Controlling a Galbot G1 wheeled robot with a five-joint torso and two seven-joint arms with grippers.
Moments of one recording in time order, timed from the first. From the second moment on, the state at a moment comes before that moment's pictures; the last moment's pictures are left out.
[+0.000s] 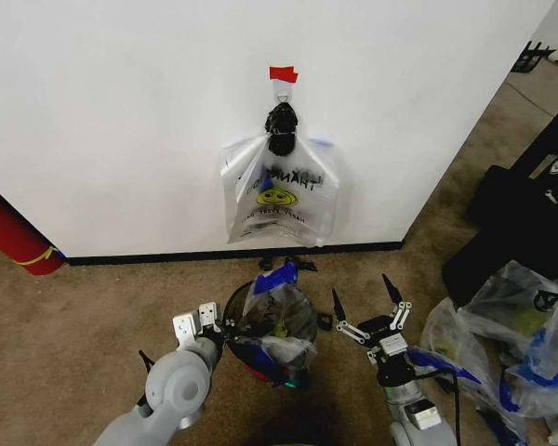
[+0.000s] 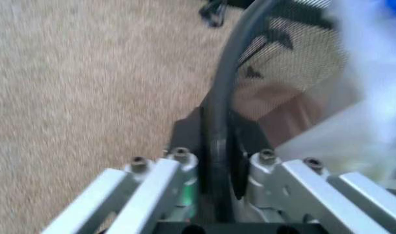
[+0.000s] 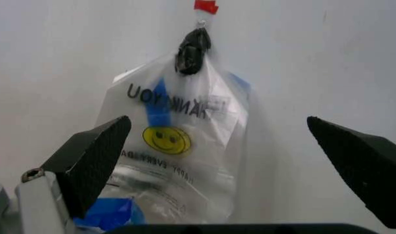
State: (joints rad) left arm 1.26 -1.09 -0.14 -2.10 -0.96 0.51 -0.64; right arm -1.51 1.42 0.47 1.80 -0.04 0.82 -0.15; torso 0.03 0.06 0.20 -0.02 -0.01
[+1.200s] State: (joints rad) left arm 1.30 -1.01 -0.15 -2.14 -0.72 0.56 -0.29; right arm -1.49 1.43 0.47 1.74 -0.05 0.82 -0.15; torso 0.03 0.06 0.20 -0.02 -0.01
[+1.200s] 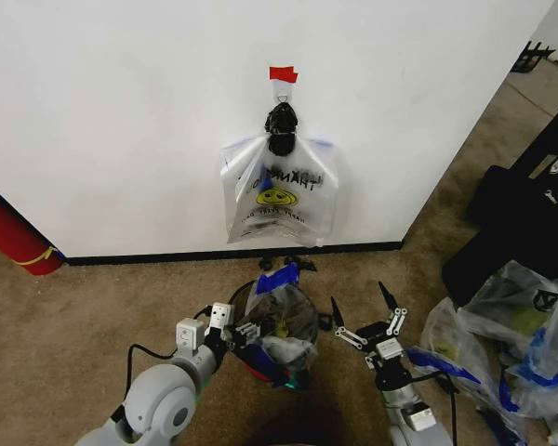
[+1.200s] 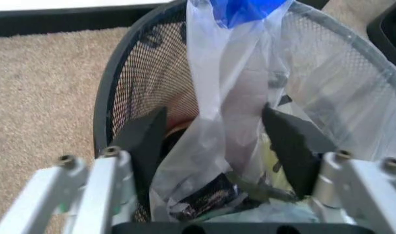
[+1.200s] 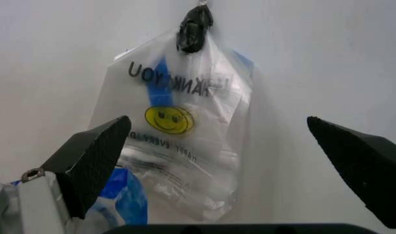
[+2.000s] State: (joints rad) left arm 1.32 -1.00 -0.18 -2.24 -0.81 0.57 -0.36; right arm -1.44 1.39 0.32 1.67 0.09 0.65 -0.14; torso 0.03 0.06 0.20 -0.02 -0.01
